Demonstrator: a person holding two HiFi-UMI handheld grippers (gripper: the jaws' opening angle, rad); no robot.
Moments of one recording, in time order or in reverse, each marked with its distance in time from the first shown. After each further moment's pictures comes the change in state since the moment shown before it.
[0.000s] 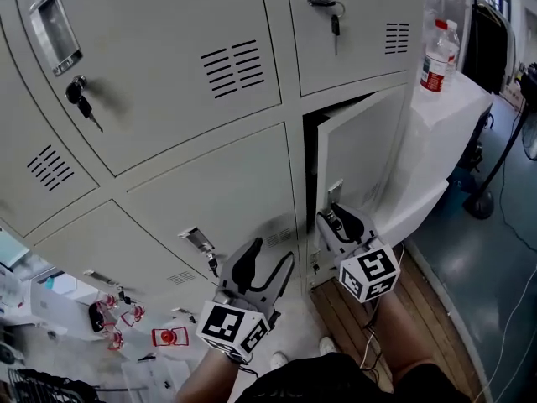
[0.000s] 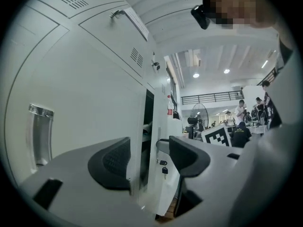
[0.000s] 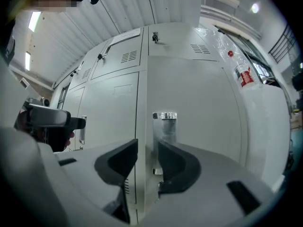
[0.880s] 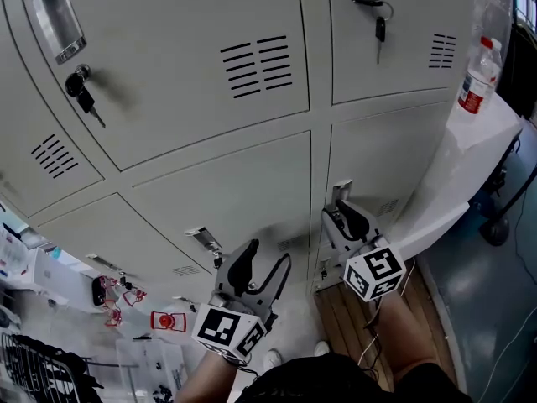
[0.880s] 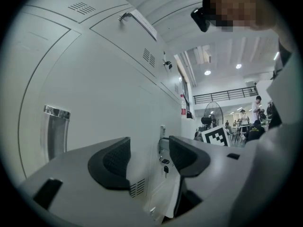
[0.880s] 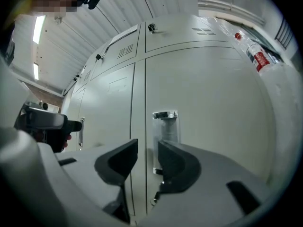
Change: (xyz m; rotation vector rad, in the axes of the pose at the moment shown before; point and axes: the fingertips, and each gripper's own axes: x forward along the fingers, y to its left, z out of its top) left arm 0.002 0.033 0.000 -0.008 -0.015 0.164; right arm 0.049 -0.005 0.000 0.026 -0.021 0.142
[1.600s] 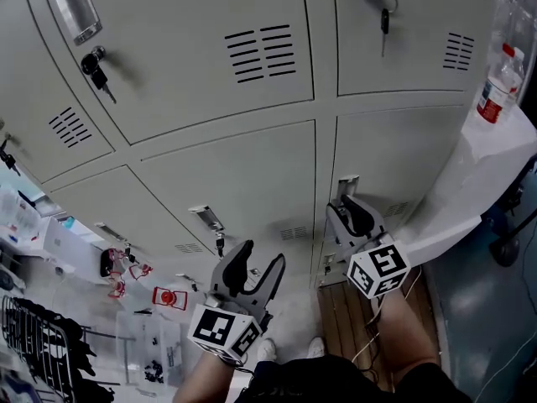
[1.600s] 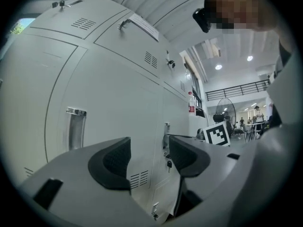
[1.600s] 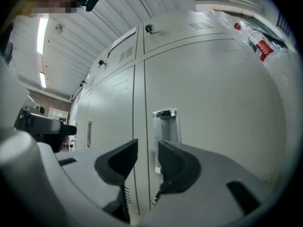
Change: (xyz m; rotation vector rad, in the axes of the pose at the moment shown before) left arm -0.024 -0.011 -0.009 0.003 0.014 0.162; right arm -0.004 0.000 -0.001 0.033 -0.003 0.112
